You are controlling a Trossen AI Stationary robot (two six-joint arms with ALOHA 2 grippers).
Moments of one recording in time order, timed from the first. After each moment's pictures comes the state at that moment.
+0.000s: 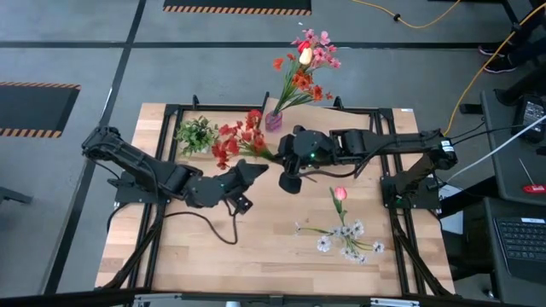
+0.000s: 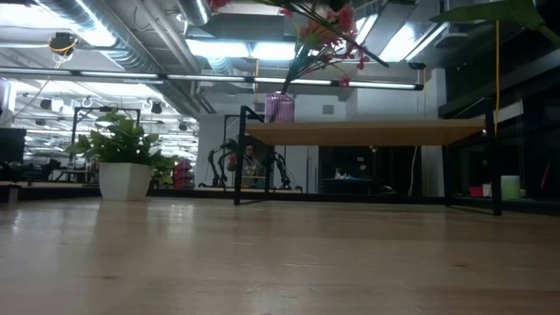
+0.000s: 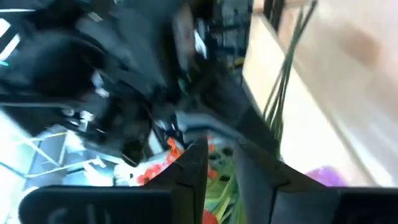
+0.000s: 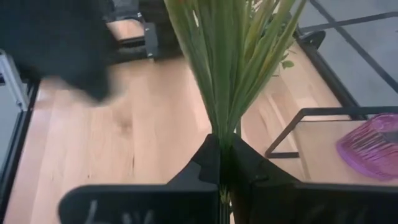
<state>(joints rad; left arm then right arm) -0.42 1.38 1.24 -0.16 -0.95 1.47 0.07 1.64 1.67 -0.66 0.22 0.20</state>
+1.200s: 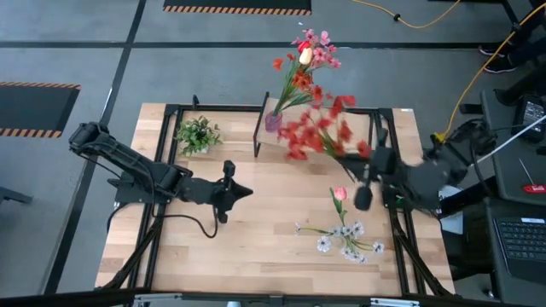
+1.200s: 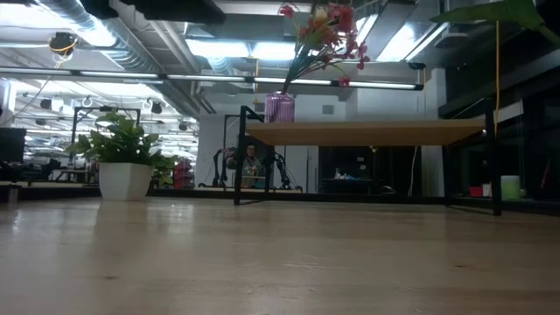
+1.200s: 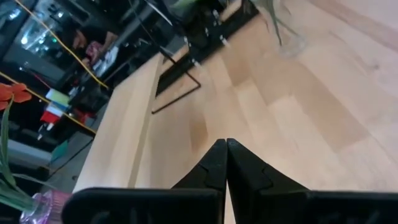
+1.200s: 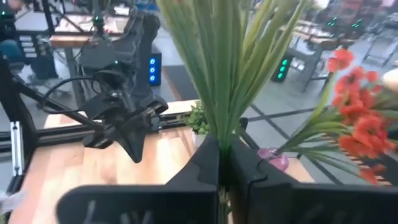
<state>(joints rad) -0.39 1.17 0.76 -0.04 -0.52 0.47 0.61 1.19 1.52 -0.68 0.98 0.22</state>
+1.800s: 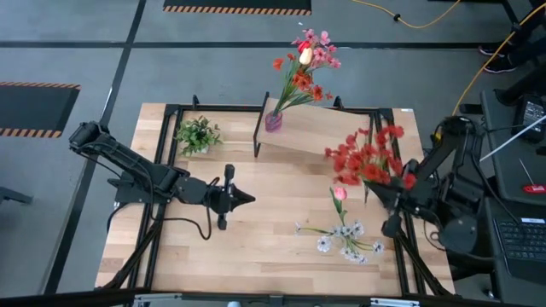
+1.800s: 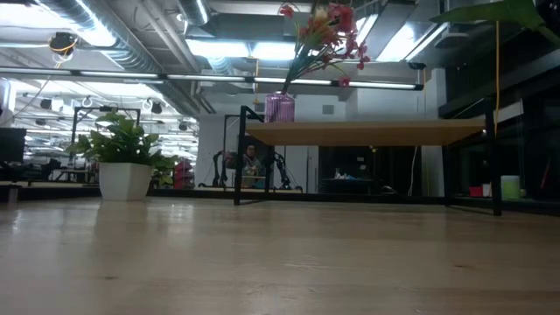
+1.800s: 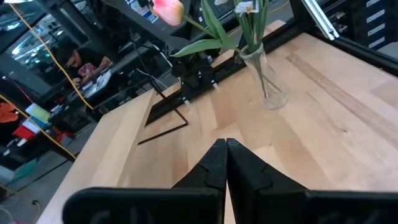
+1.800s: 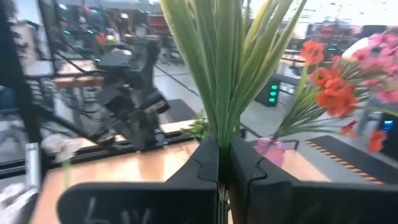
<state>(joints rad) -0.42 1.16 0.74 0.13 -0.45 0.40 1.09 1.10 1.25 -0.74 1.52 0.60</state>
